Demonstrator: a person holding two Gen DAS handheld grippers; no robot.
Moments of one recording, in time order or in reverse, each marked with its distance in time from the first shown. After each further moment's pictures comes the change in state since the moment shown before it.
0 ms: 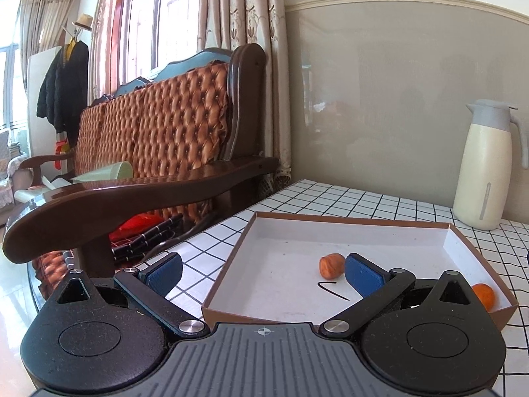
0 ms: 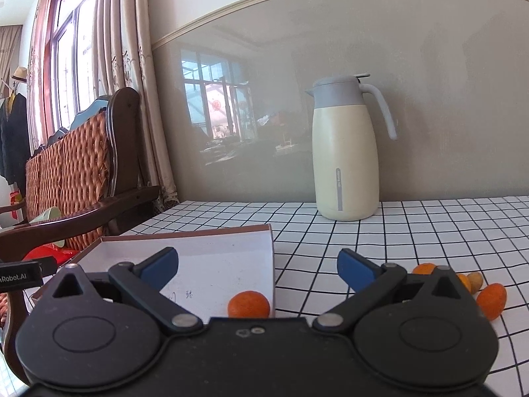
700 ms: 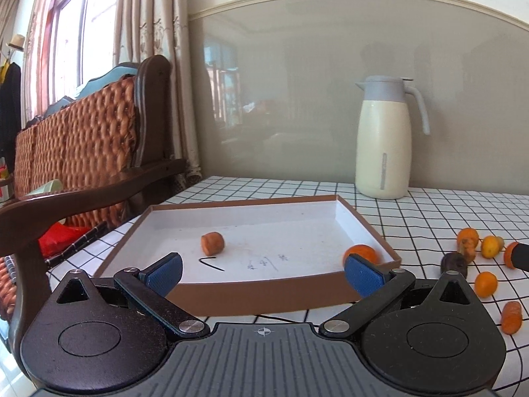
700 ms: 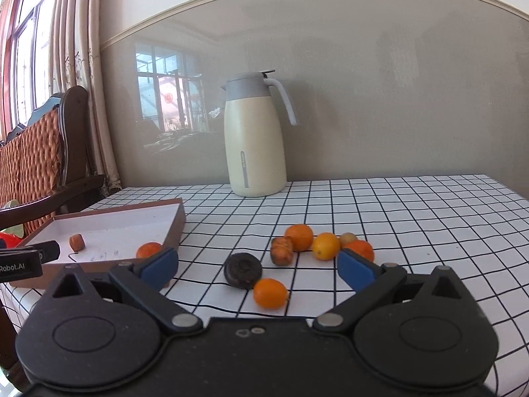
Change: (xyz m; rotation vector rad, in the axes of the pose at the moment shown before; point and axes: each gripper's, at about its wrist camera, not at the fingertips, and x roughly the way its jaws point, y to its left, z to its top) left arm -0.056 -0.086 -0.028 0.132 -0.017 -0.247; right arm -0.079 -0.075 -0.026 0.028 0.034 -0.185
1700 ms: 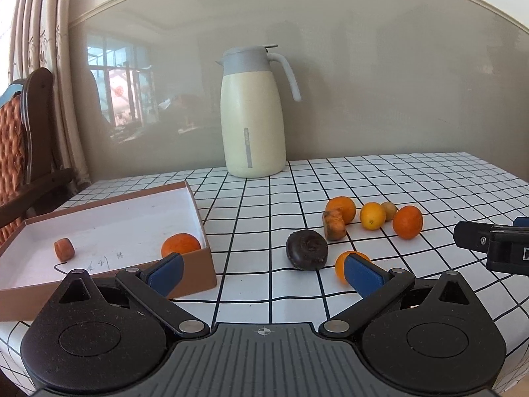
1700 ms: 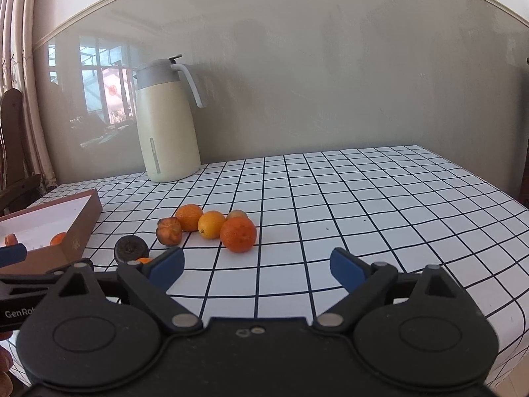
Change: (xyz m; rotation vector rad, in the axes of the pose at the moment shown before) left arm 0.005 -0.132 -0.012 0.141 0.037 -0.270; right arm -0.005 -0.080 -0.012 0.076 0.060 -0.182
